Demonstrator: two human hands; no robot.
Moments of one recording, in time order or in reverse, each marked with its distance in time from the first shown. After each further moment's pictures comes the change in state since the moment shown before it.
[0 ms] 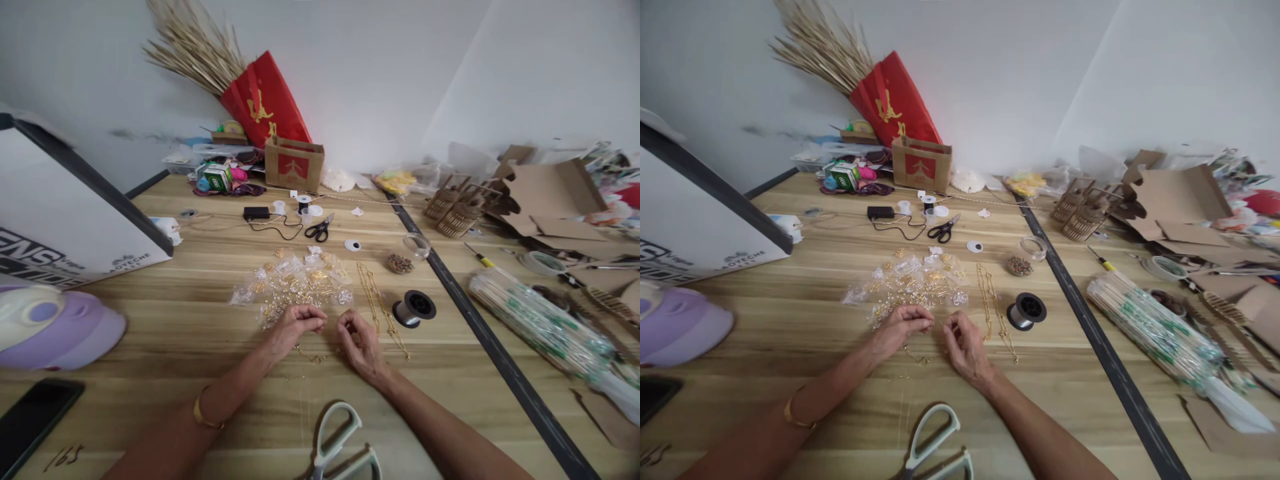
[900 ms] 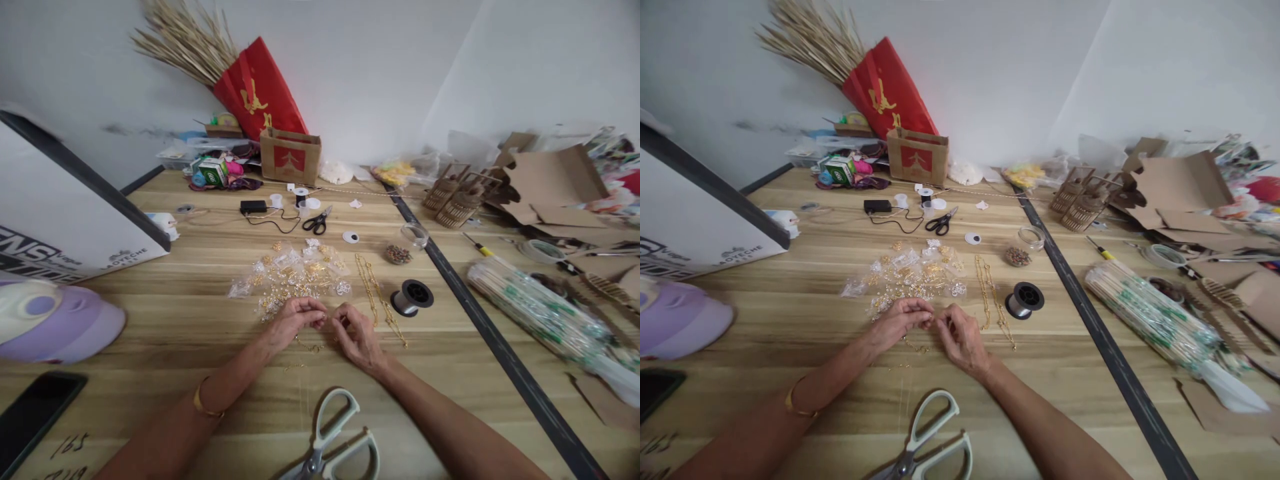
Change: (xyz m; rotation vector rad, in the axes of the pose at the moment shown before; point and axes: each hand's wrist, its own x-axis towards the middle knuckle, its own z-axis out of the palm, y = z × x) left_hand -0.001 -0.006 0.000 -0.053 -0.074 -0.038; right_hand -0.004 0.006 0.000 -0.064 -0.054 -0.094
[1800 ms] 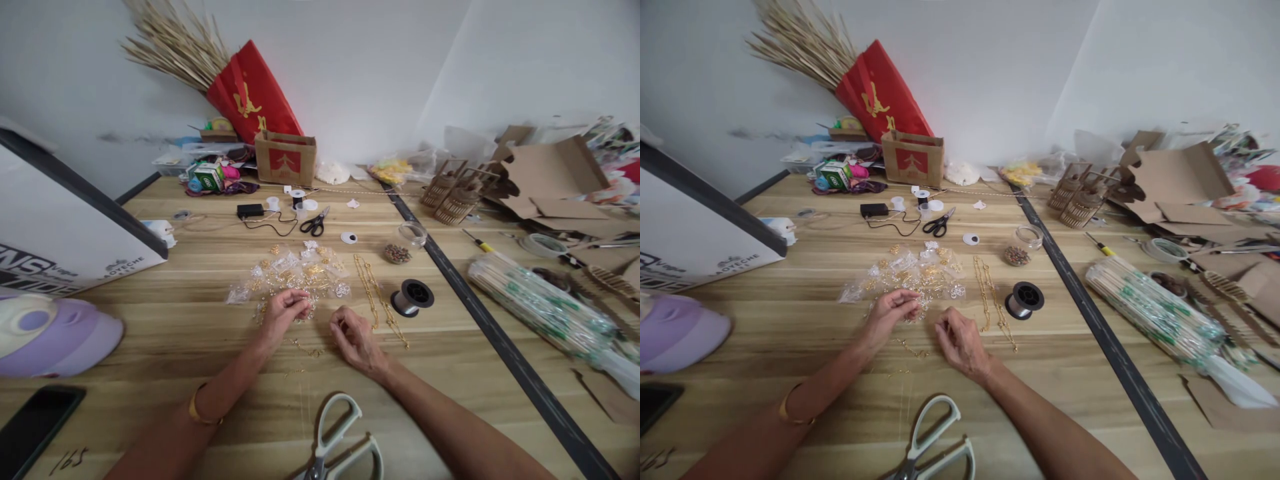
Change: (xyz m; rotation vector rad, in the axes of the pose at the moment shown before) left_hand 0.001 0.017 -0.004 0.123 0.355 0.096; right_hand 0.004 -0.004 -0.003 -0.023 -0.044 -0.032
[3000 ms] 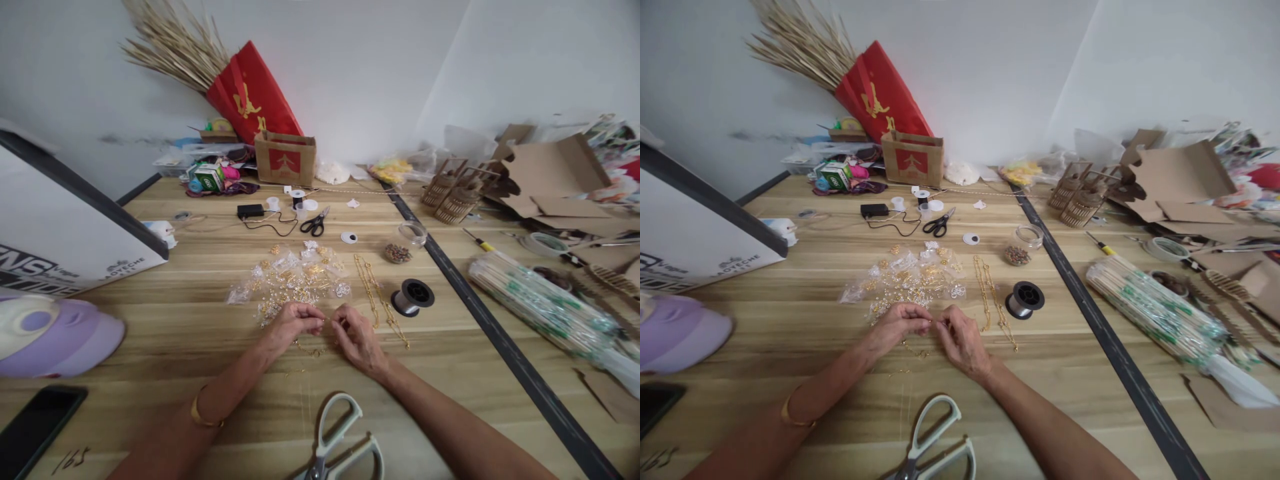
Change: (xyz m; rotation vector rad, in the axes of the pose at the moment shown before) left_hand -0.004 -0.007 0.006 -0.001 -0.298 -0.181; right_hand 0.000 0.003 0.001 -0.018 0.055 -0.032
